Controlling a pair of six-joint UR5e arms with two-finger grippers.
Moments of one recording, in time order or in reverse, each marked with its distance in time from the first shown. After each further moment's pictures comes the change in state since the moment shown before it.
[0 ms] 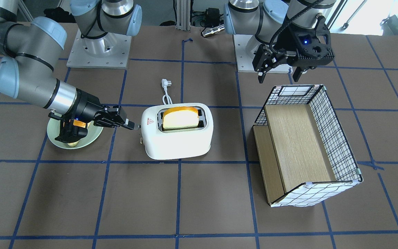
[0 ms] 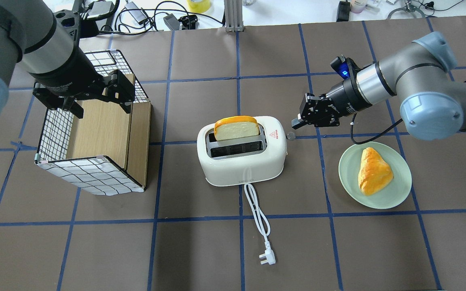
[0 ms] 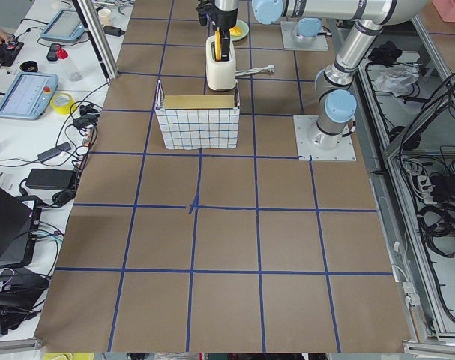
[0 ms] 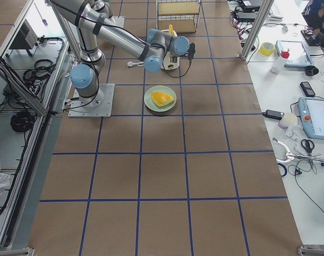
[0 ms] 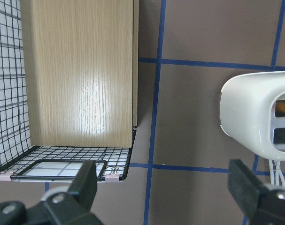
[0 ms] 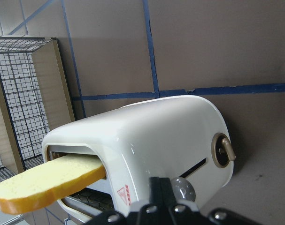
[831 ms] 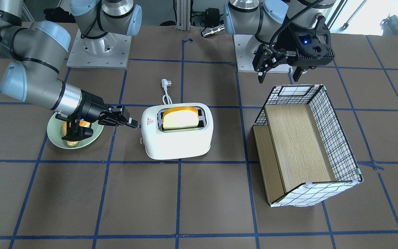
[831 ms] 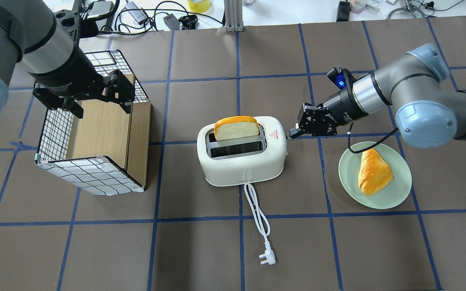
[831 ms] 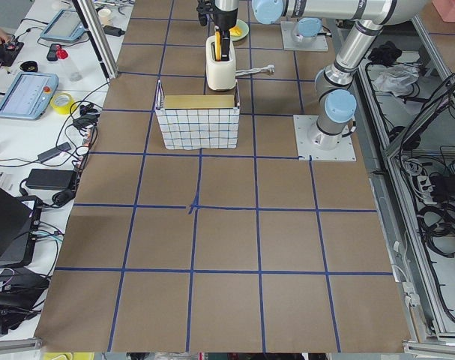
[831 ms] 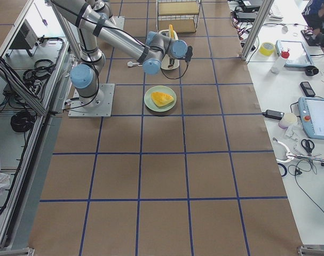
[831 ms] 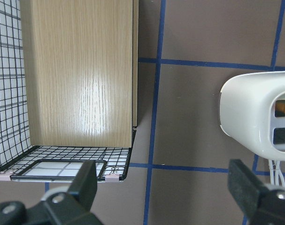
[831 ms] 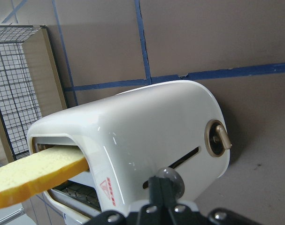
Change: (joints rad) left arm 0.000 0.000 0.000 0.000 0.000 0.000; right arm 0.001 0.012 0.040 -0.003 -0.005 -0.010
